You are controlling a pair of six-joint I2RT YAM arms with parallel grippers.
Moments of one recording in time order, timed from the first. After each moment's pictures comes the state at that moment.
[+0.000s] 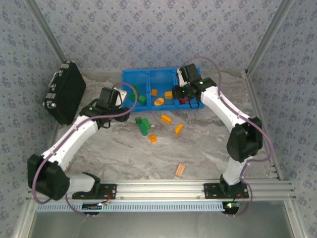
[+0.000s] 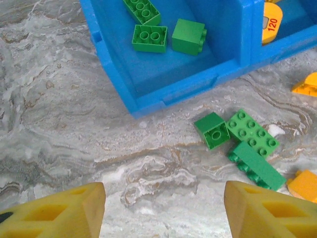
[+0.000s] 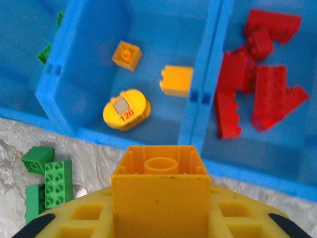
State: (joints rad) left arm -0.43 1.27 1.08 -0.67 -0.12 -0.03; right arm 0.46 1.80 1.66 -0.74 -0.02 0.19
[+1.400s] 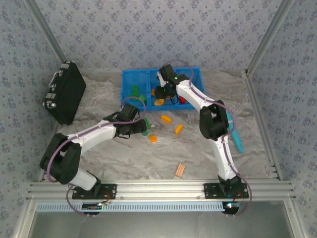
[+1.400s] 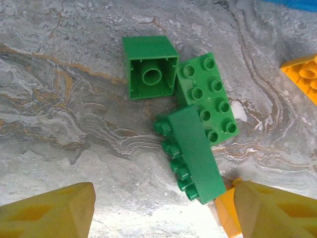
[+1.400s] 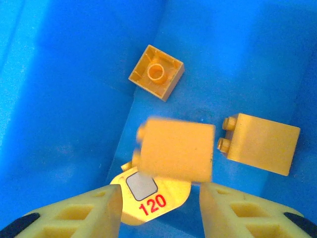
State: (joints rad) left arm -0.60 1.48 0.88 -0.42 -0.04 -0.69; right arm 0.51 2.32 2.10 -0.78 -0.08 0.17
